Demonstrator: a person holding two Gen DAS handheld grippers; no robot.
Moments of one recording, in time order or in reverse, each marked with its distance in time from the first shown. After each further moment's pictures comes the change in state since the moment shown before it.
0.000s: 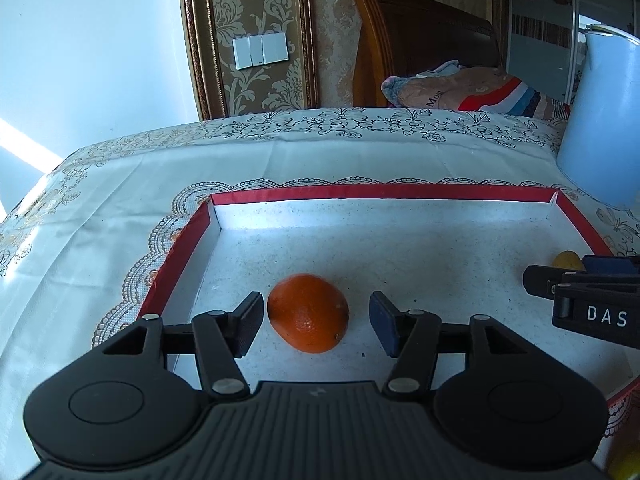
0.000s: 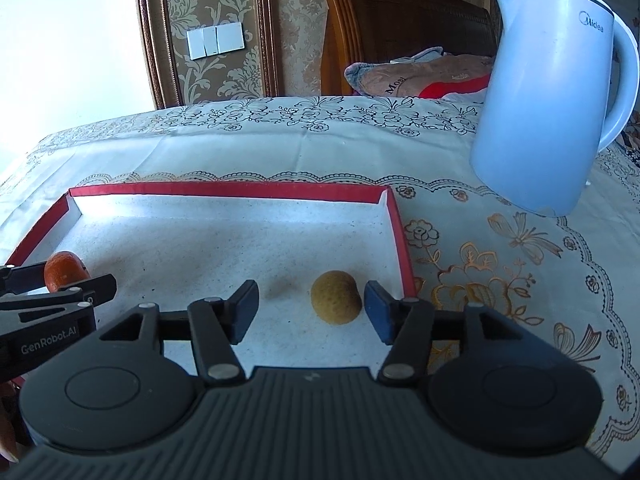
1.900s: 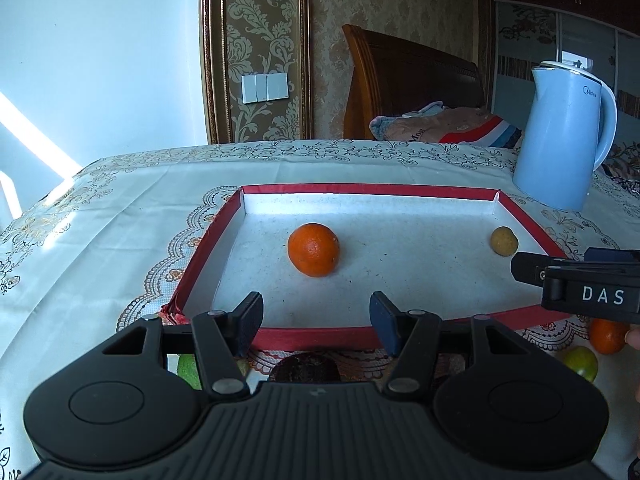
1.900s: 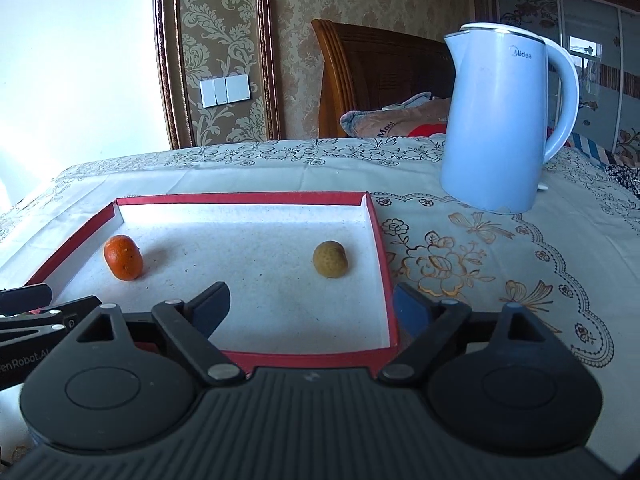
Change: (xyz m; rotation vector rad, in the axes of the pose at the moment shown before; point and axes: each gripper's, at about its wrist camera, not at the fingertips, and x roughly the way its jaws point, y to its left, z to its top) left arm -0.083 0.013 -0.057 -0.023 -0.144 -0.037; right arm -0.084 -0.001 -0.056 0.018 -0.180 0.008
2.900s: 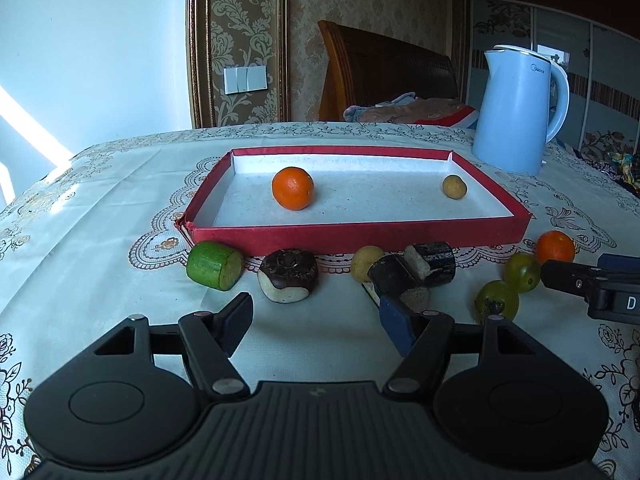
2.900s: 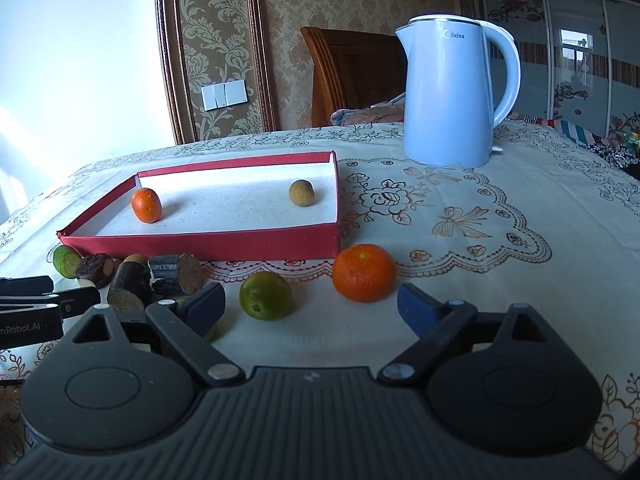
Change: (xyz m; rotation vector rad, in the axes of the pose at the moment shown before) left arm -0.057 0.001 -0.053 0.020 0.014 -0.076; right arm -0.083 -0.032 -0.068 0.038 -0.017 0.011
